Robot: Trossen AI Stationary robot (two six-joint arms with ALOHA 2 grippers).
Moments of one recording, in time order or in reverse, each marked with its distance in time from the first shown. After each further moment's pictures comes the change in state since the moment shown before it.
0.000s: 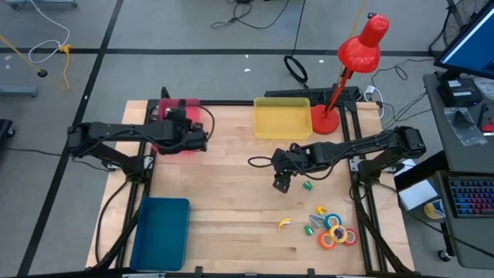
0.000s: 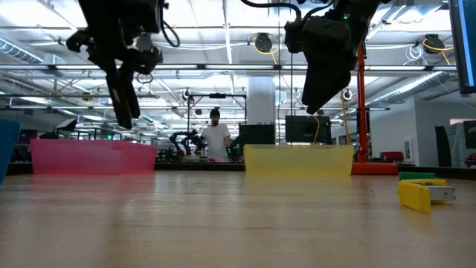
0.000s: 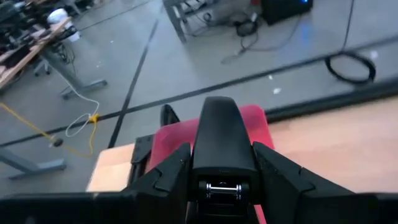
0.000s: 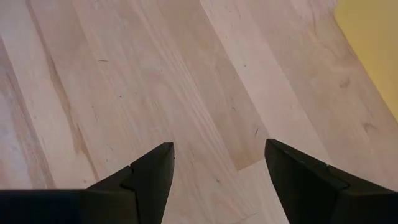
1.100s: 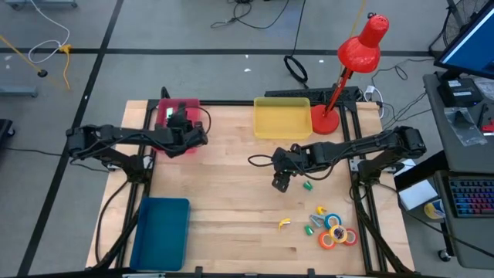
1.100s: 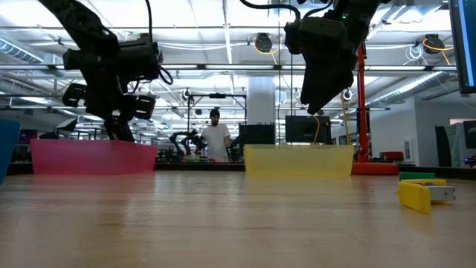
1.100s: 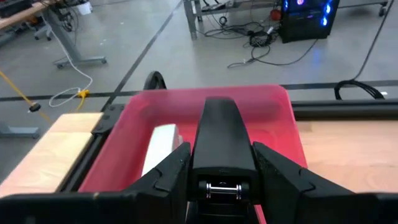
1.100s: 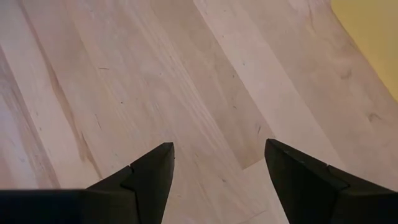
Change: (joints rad) left arm 0.180 0.002 -0.418 0.760 -0.016 0.163; right arm 0.000 0.000 0.000 0.000 0.000 0.068
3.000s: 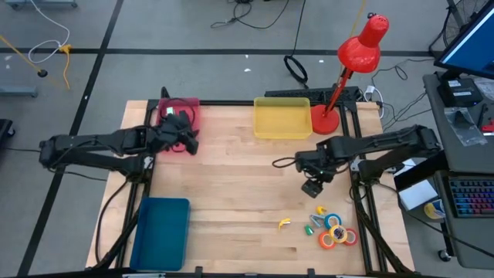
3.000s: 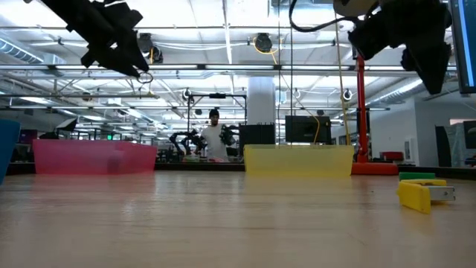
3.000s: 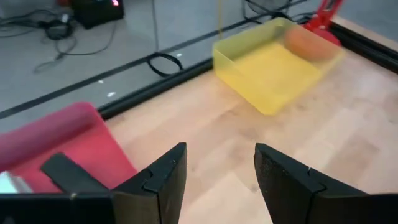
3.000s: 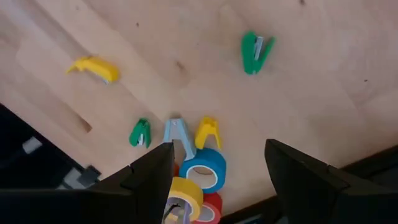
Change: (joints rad) left arm -0.207 -0.498 0.098 0.006 0.553 0.565; right arm 0.002 -0.181 0.001 -0.587 -0.443 0.280
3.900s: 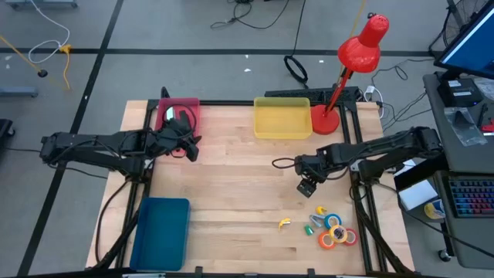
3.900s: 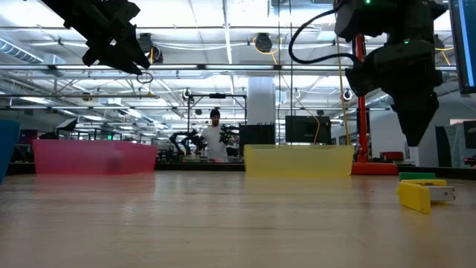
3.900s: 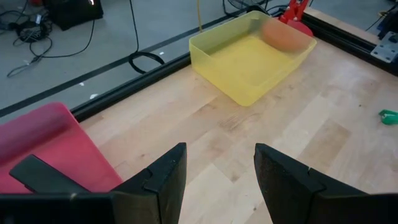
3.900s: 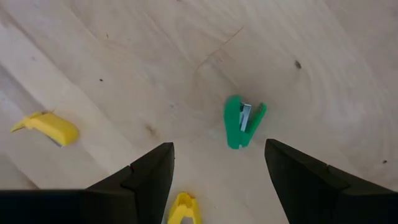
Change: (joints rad) left arm -0.073 0.006 0.000 0.005 0.010 -0.006; right arm -0.016 -0.023 -0.294 0.386 0.128 -0.038
